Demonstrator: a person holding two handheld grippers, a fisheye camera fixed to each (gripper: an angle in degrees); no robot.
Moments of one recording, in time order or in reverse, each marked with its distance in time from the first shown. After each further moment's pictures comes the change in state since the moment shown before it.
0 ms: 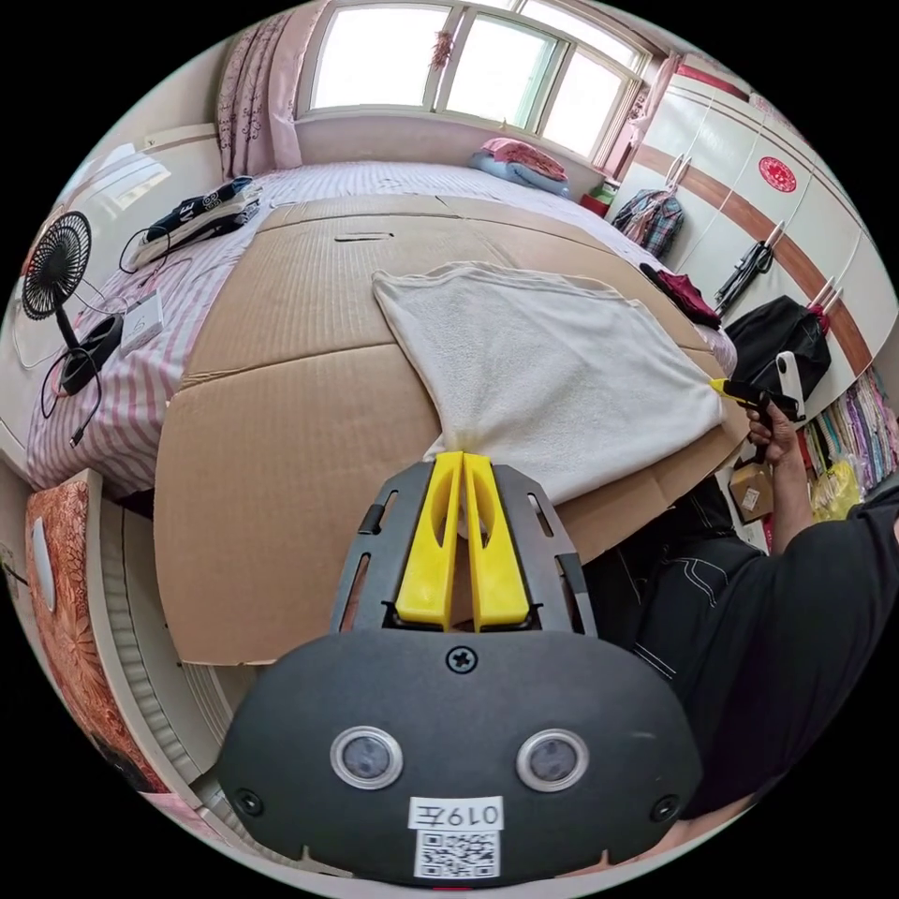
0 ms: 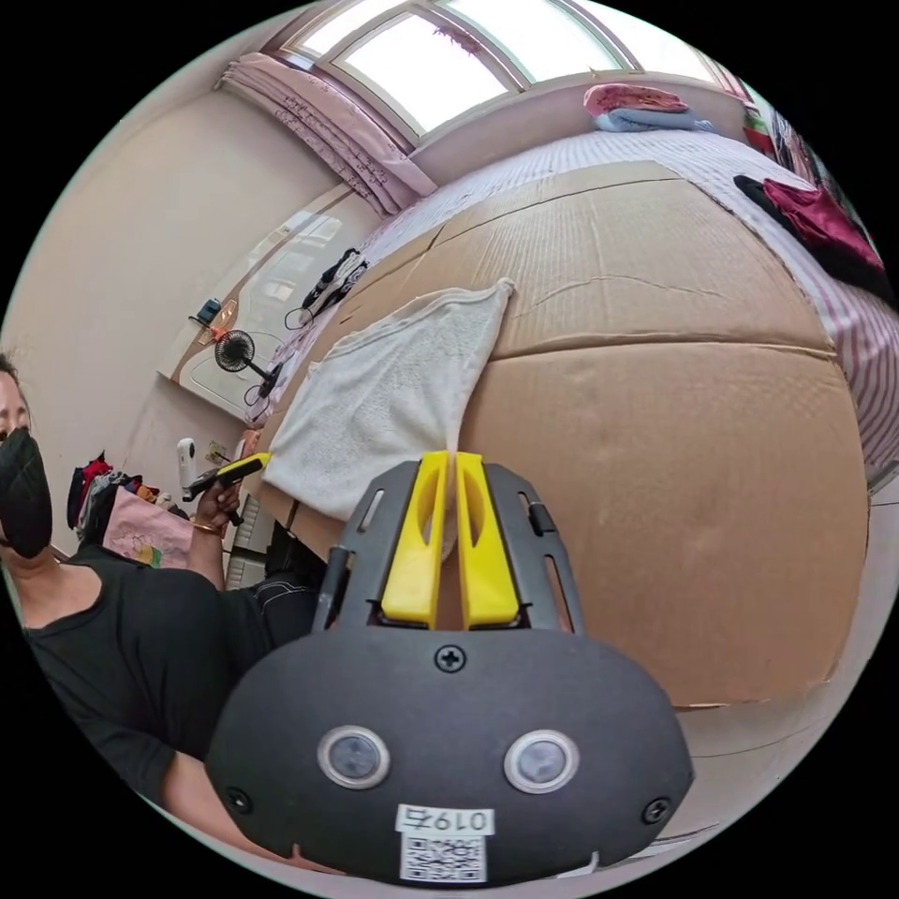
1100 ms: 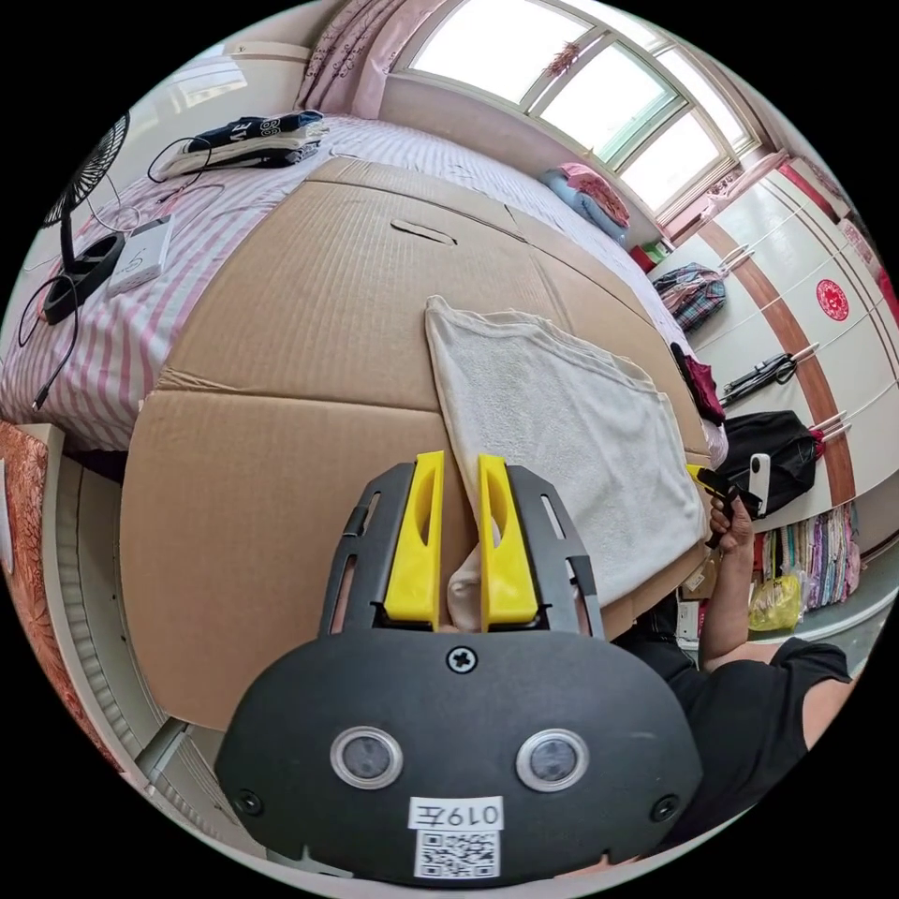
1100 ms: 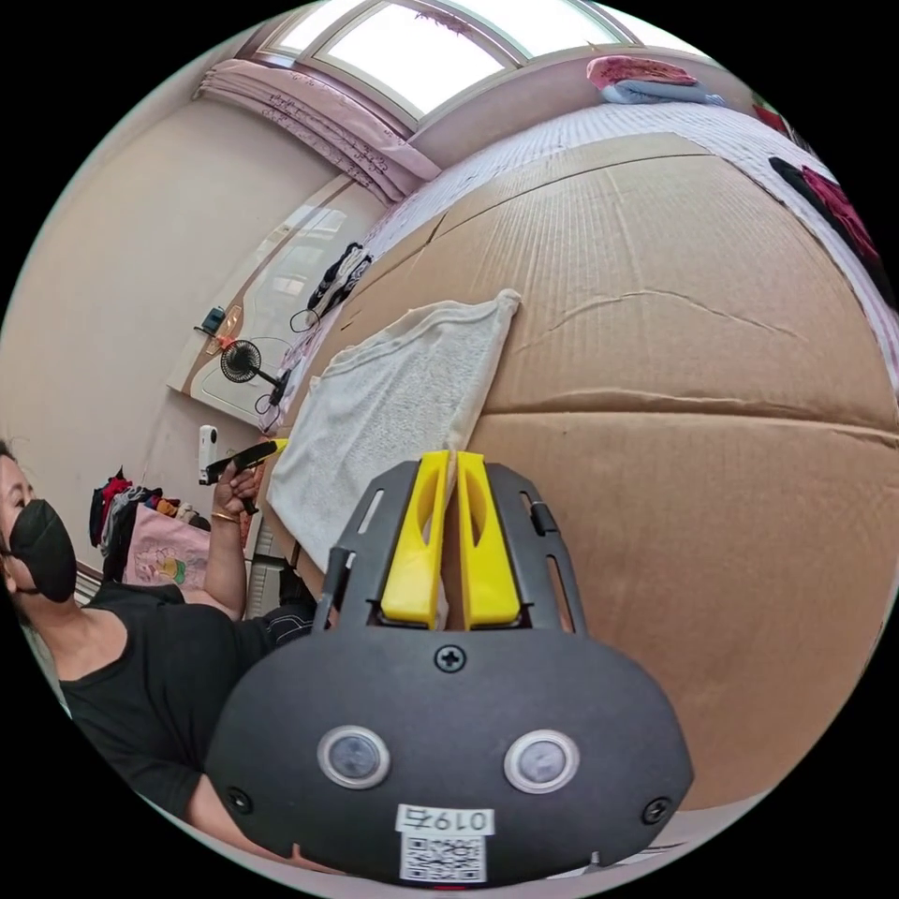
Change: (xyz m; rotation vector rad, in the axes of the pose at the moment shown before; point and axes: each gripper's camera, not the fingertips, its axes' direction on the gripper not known) left arm -0.118 -0.102 0.049 -0.029 0.110 -0.273; right arm 0.012 -0.163 -0.097 -0.062 -0.089 0.025
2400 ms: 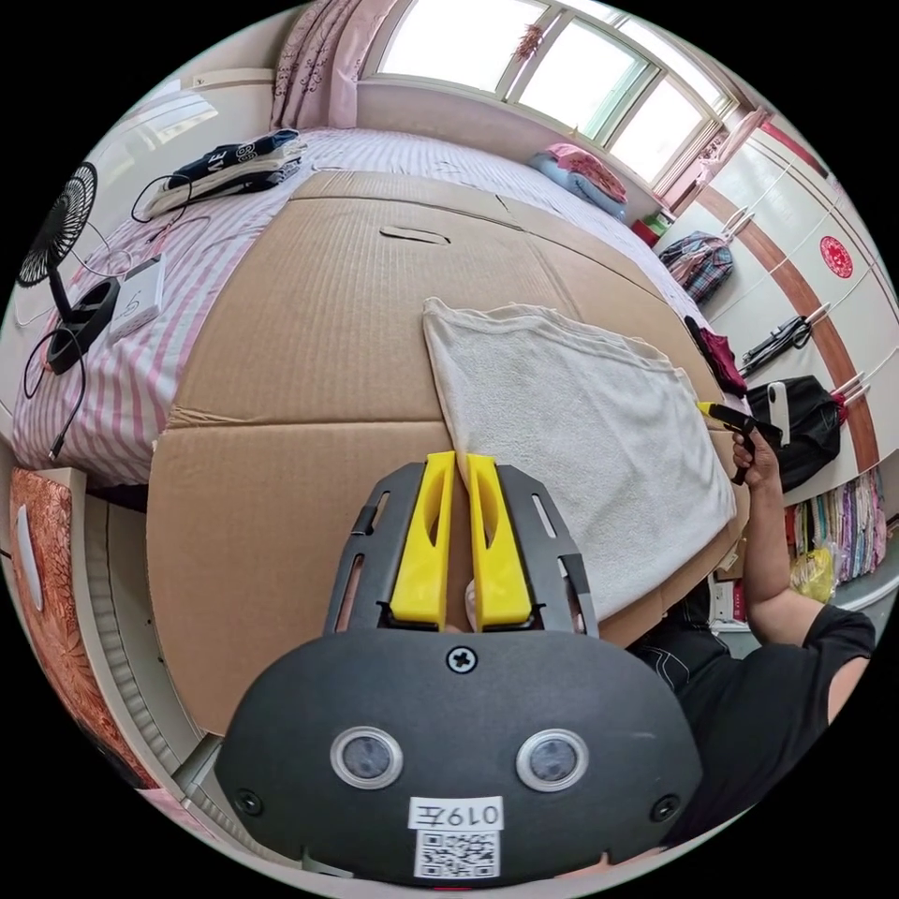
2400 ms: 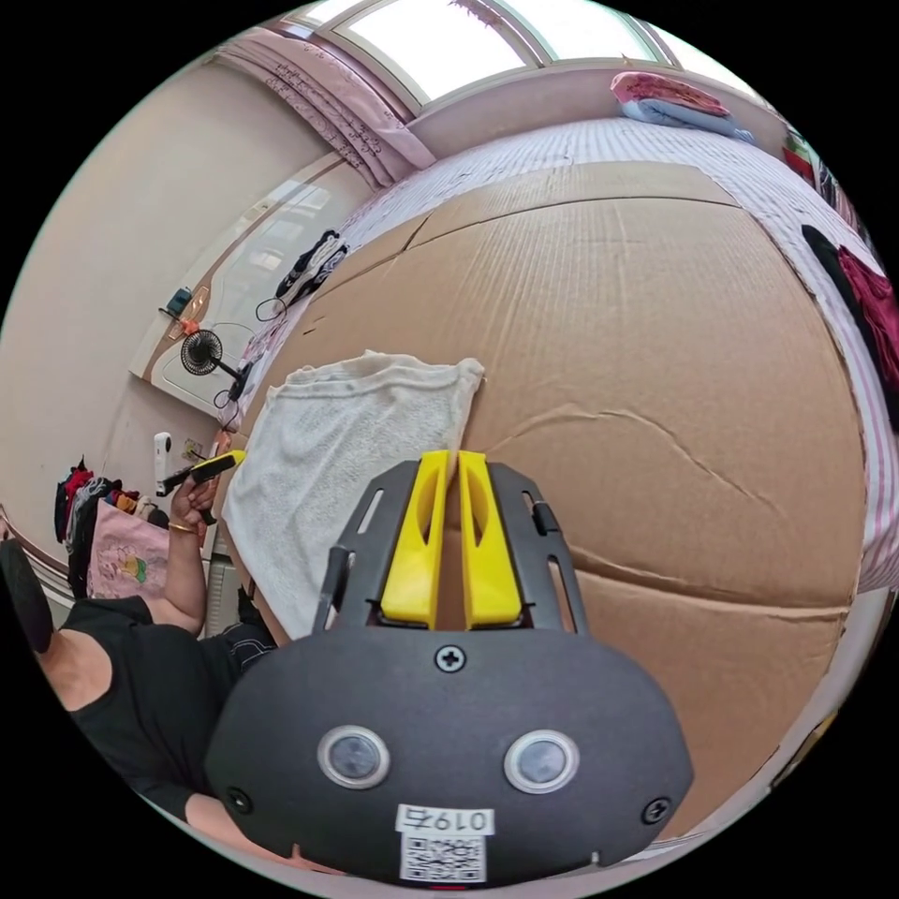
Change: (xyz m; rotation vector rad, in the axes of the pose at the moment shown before) left arm -0.028 -0.062 0.047 -0.015 -0.088 0.086; right arm -0.078 -0.135 -0.067 -0.043 0.128 -0.068
